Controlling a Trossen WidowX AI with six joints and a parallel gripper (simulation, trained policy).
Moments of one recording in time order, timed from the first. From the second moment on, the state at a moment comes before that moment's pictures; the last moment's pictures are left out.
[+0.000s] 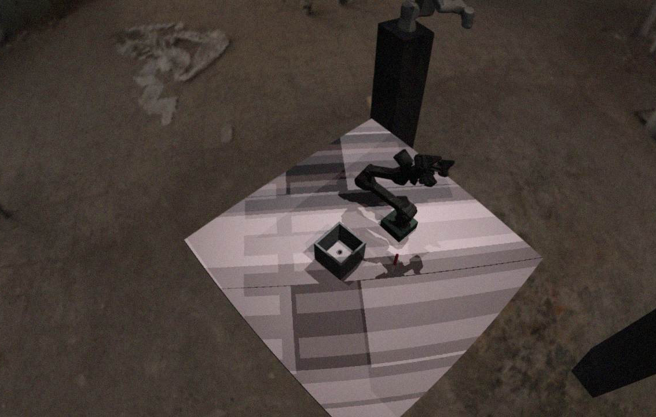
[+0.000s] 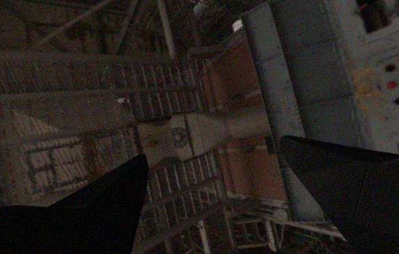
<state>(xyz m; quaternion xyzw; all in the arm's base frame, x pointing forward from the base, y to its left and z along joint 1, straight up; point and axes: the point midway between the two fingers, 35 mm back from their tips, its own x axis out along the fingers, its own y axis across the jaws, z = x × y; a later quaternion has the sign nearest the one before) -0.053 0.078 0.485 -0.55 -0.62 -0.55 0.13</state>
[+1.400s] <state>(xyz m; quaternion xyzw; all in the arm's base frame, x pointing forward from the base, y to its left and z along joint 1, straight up) 0.063 0.232 0.356 -0.66 -0.60 -0.19 -0.41</state>
